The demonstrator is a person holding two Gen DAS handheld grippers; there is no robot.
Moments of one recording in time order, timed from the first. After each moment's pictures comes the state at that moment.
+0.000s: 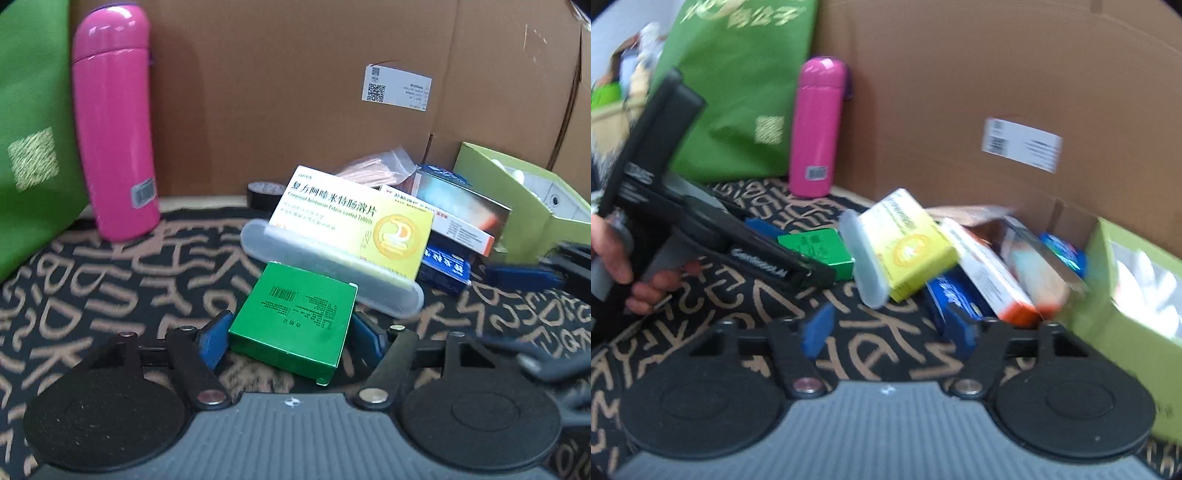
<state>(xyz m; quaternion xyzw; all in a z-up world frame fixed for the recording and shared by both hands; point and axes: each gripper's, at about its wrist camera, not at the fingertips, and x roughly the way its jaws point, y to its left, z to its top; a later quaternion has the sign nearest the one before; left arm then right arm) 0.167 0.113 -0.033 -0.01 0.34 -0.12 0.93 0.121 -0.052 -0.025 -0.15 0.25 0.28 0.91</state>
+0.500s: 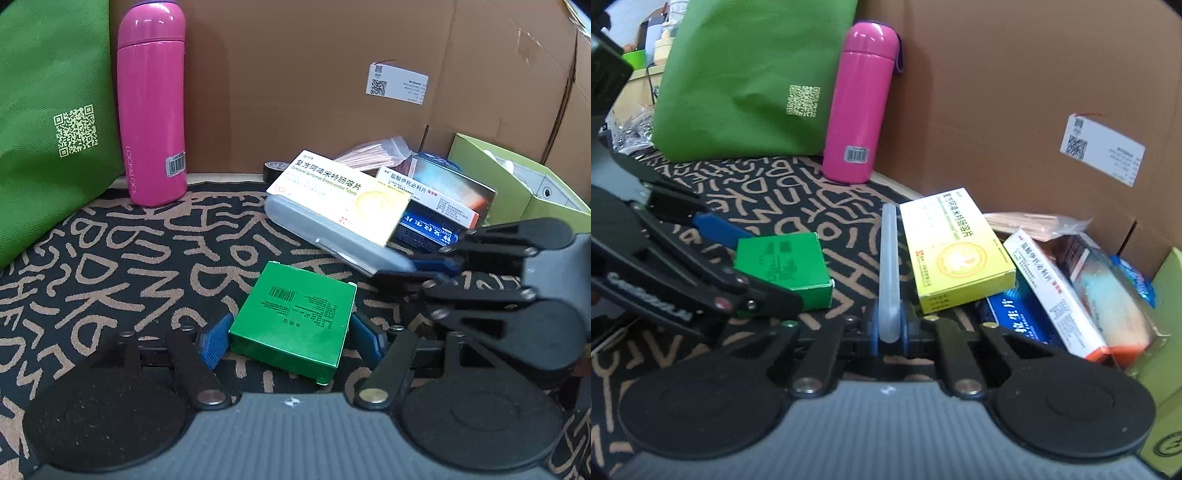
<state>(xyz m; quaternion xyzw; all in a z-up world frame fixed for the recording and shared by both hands) 0.131 0.125 -0.031 -0.01 0.35 -0.11 0.93 0.143 -0.011 -0.044 -0.17 0.27 0.32 0.89</state>
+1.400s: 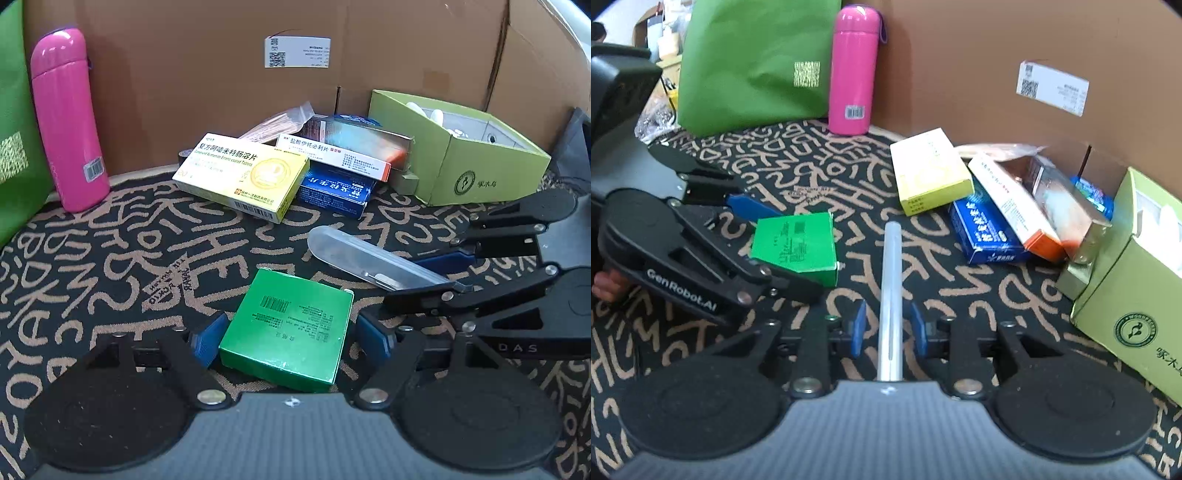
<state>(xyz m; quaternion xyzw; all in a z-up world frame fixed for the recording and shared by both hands) 0.106 0.072 -0.034 0.05 0.36 -0.18 0.91 0.106 -0.074 -0.033 -0.15 0.35 0.32 0.86</state>
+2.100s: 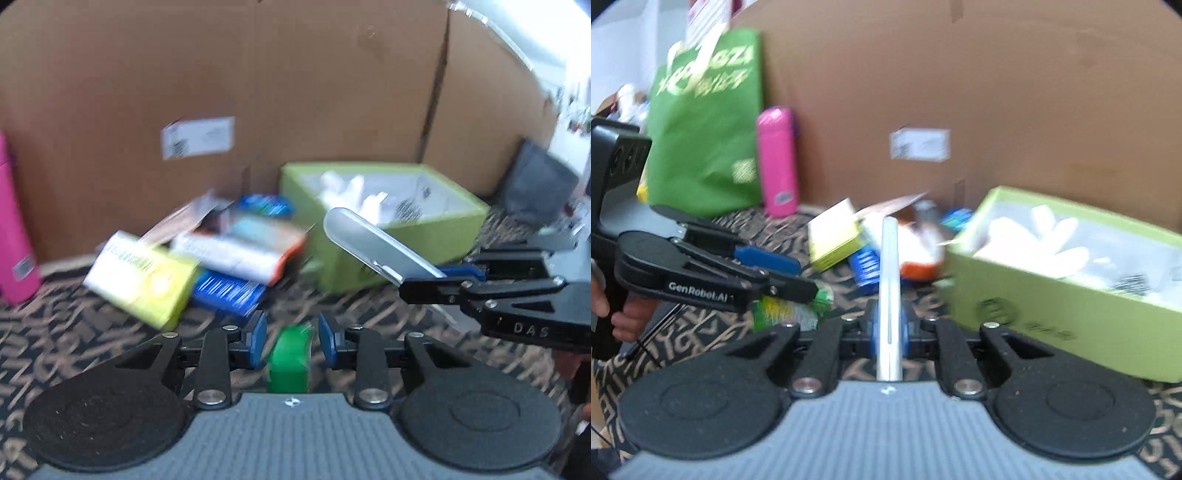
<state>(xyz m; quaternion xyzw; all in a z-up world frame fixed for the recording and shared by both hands) 0.115 -0.004 0.023 0.02 0.29 -0.26 0.92 0.079 -0.191 0.025 -0.04 0.27 0.25 0.93</state>
